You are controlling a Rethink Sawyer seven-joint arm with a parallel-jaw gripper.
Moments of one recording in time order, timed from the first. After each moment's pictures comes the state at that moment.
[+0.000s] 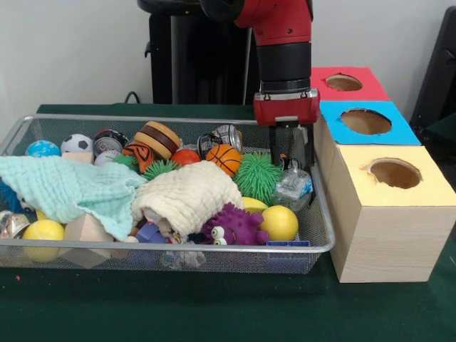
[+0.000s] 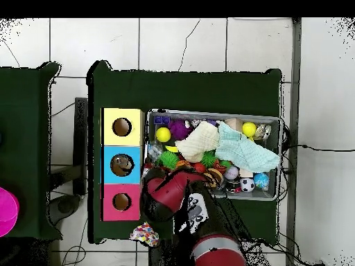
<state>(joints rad) -0.15 -0.59 0.08 1.82 -0.85 -0.09 2.73</state>
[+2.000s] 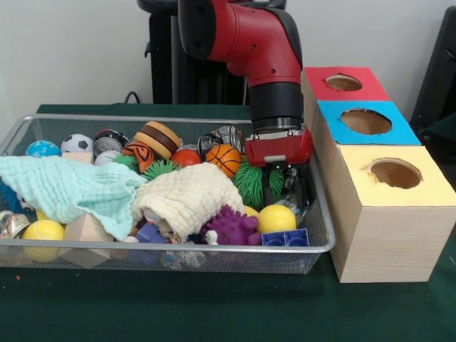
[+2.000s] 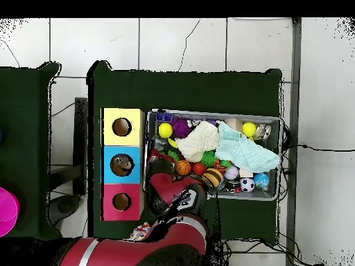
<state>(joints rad) 0.02 -0.28 -0.24 1.69 -0.42 -0.60 2.73</state>
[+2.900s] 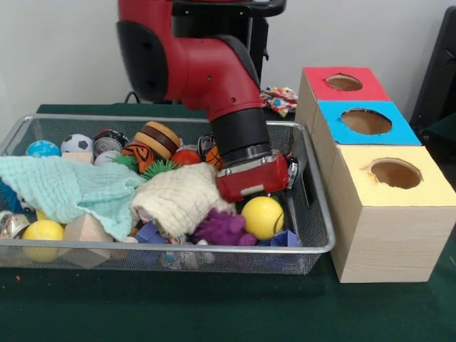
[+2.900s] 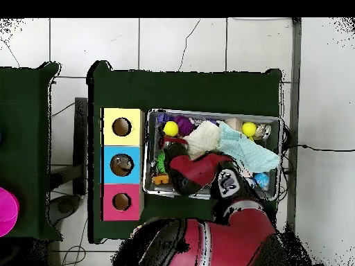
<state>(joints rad) -0.33 -0.31 0.12 1.52 -0.90 -0.44 2.72</state>
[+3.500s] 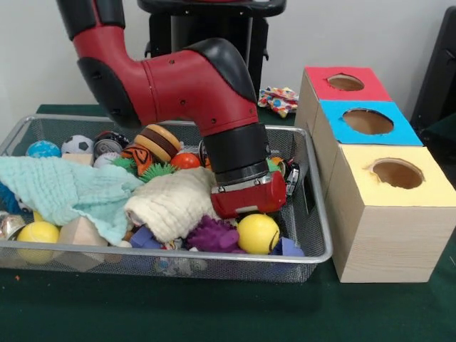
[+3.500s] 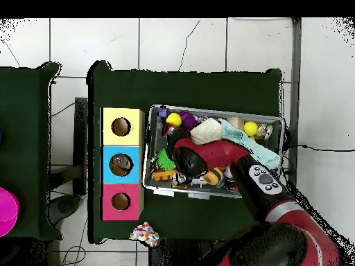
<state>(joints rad) -0.71 -0.26 0.63 1.55 -0.74 0.13 2.26</state>
